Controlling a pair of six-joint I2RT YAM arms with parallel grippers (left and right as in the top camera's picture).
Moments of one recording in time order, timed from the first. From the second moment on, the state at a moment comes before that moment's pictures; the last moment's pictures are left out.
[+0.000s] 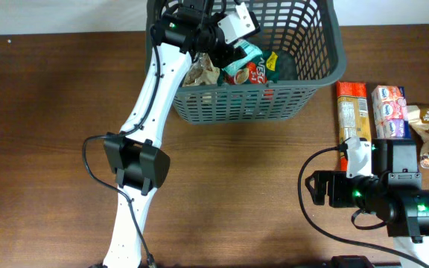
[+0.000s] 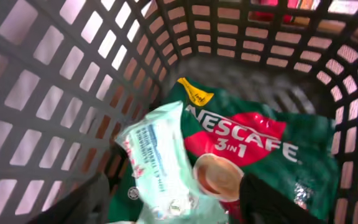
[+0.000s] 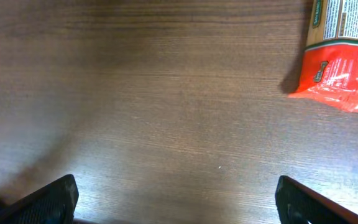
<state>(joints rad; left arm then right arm) -0.37 2.46 2.66 -1.04 0.44 0.73 -0.01 0.92 1.00 -1.22 -0.25 0.04</state>
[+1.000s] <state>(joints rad) 0.24 1.87 2.77 -1.63 0.08 0.22 -0.19 1.38 1.43 -1.12 0.26 0.02</state>
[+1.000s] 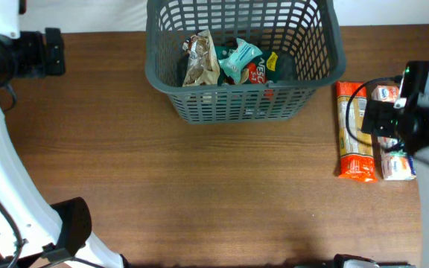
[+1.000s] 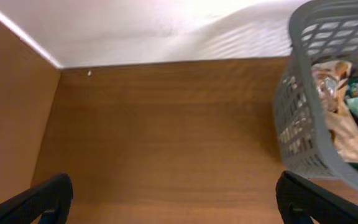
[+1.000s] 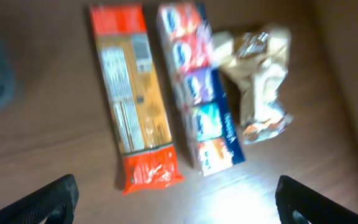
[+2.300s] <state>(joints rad) 0.25 1.87 2.77 -1.69 0.08 0.22 -0.29 2.06 1.46 -0.96 0.01 -0.12</state>
